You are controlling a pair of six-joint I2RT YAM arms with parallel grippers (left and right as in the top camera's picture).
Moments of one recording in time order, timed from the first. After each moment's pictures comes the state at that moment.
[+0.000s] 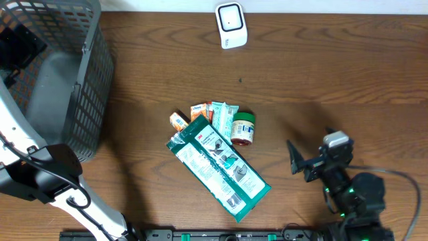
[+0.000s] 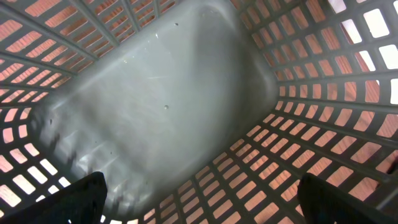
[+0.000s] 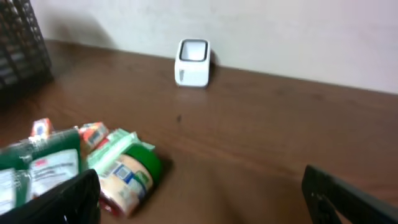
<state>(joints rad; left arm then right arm) 0.53 2.06 2.45 -1.55 0.10 -0.36 0.12 0.32 0.35 -0.26 -0.23 -0.02</state>
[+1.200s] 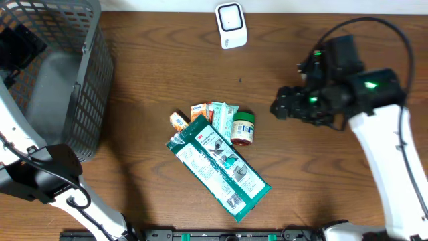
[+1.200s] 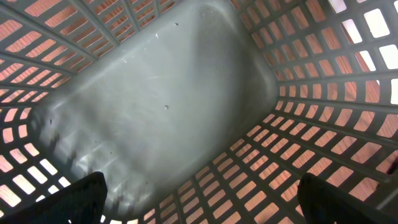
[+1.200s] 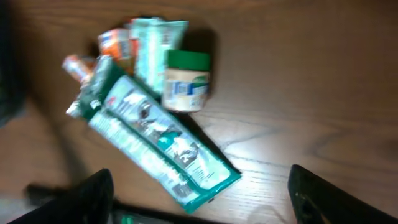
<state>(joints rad) 0.53 2.06 2.45 -1.55 0.10 -0.36 0.28 1.50 1.61 -1.37 -0.21 0.41</state>
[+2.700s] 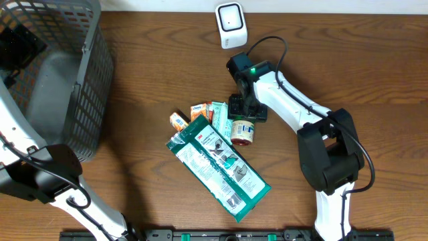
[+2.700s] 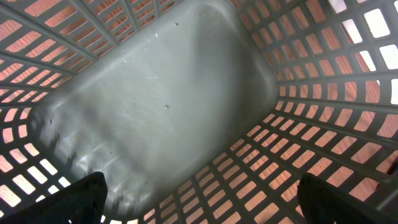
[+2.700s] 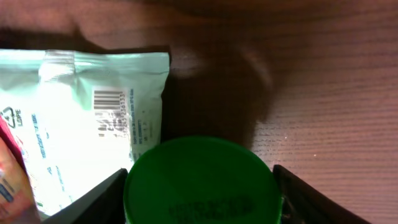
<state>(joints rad) 0.53 2.06 2.45 -1.55 0.10 -0.36 0.50 2.12 1.61 -1.03 -0.07 0.60</state>
